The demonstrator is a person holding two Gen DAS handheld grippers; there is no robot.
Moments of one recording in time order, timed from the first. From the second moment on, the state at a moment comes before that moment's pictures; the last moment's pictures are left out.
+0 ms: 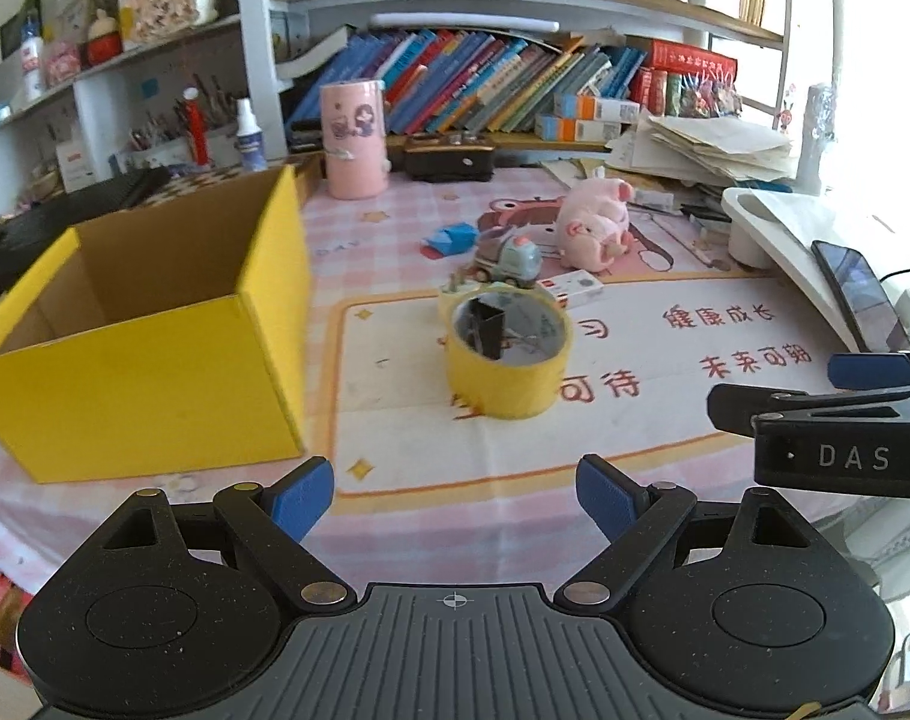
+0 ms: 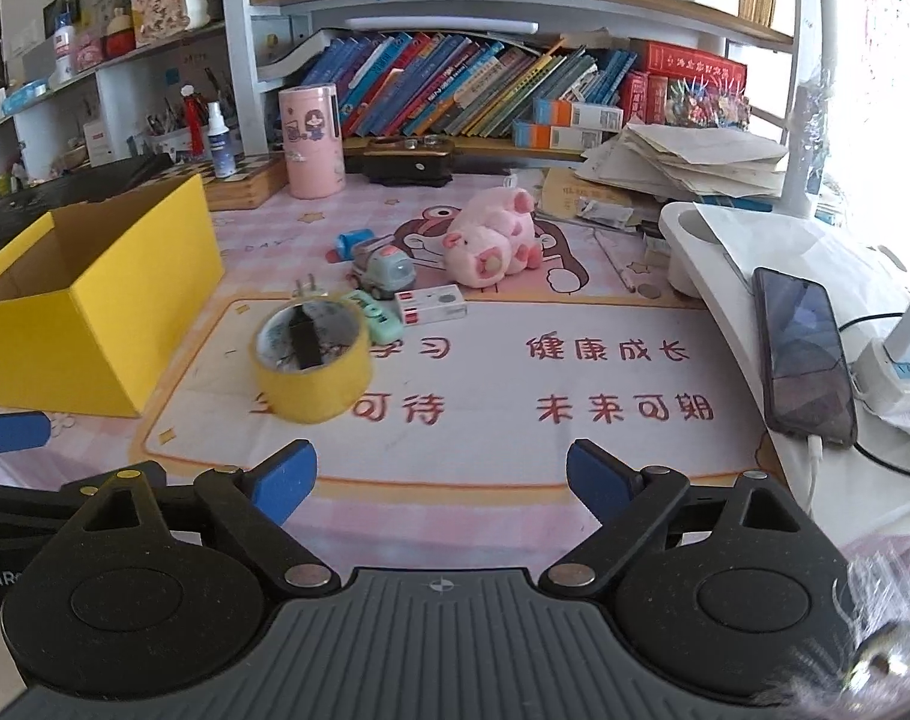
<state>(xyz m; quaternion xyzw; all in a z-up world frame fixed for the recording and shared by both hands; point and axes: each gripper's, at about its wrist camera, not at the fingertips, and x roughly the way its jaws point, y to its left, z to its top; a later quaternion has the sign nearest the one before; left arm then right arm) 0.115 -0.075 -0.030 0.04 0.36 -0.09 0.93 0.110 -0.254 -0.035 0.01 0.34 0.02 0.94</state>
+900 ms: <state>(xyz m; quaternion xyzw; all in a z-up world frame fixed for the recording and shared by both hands) 0.251 -0.145 -0.082 0.05 0.39 -0.04 0.92 0.205 -0.332 -0.041 0.02 0.32 0.05 0.94</state>
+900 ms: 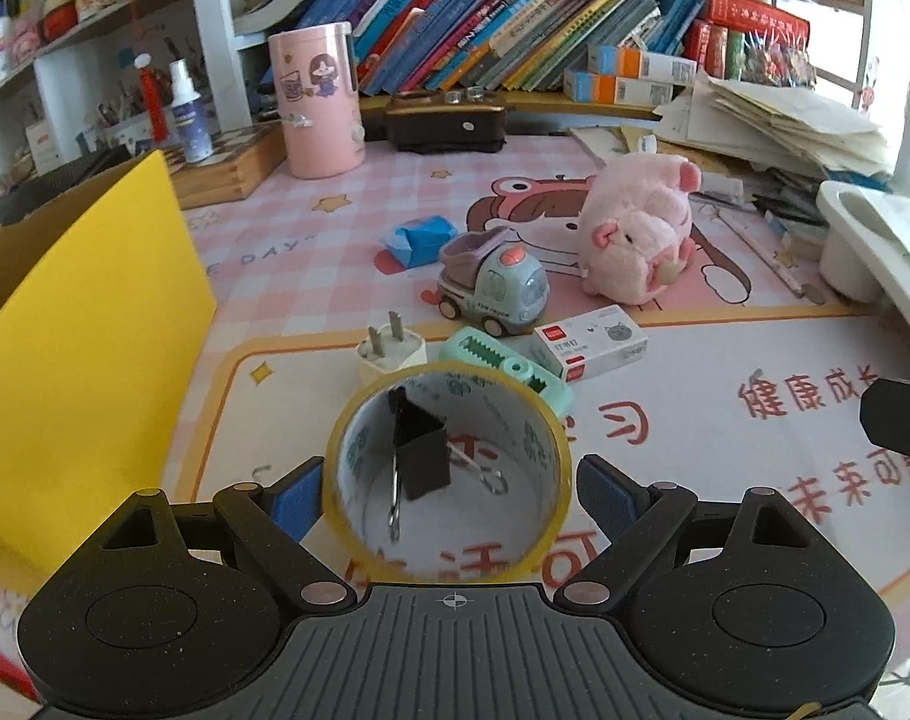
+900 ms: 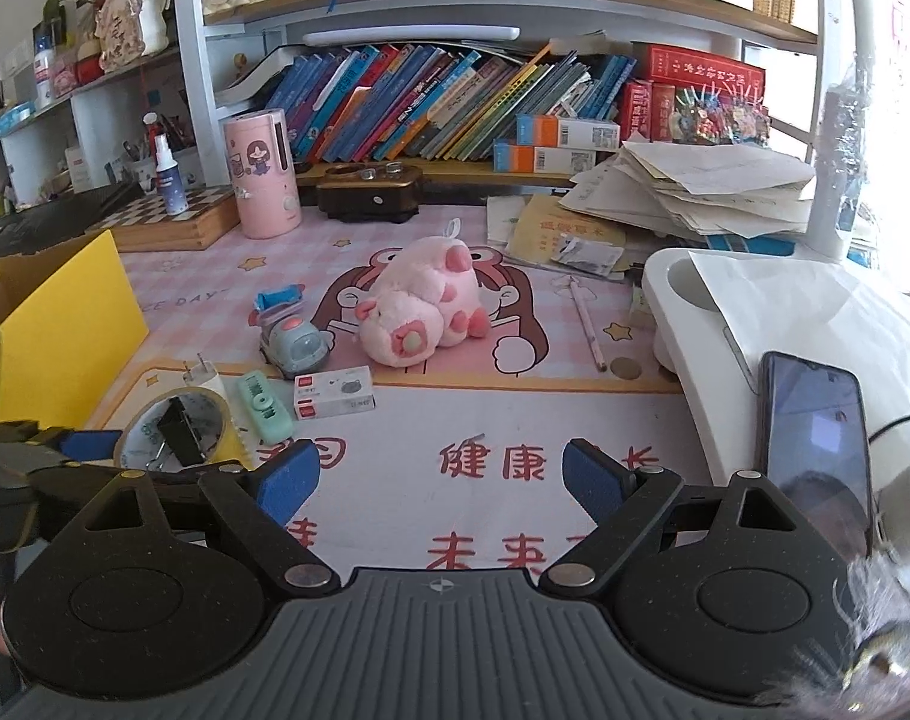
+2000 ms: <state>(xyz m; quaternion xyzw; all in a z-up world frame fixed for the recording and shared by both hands) 0.157 -0.085 0.001 -0.05 0.26 0.03 0.96 0.341 -0.258 -0.106 -0.08 0.37 0.17 0.91</state>
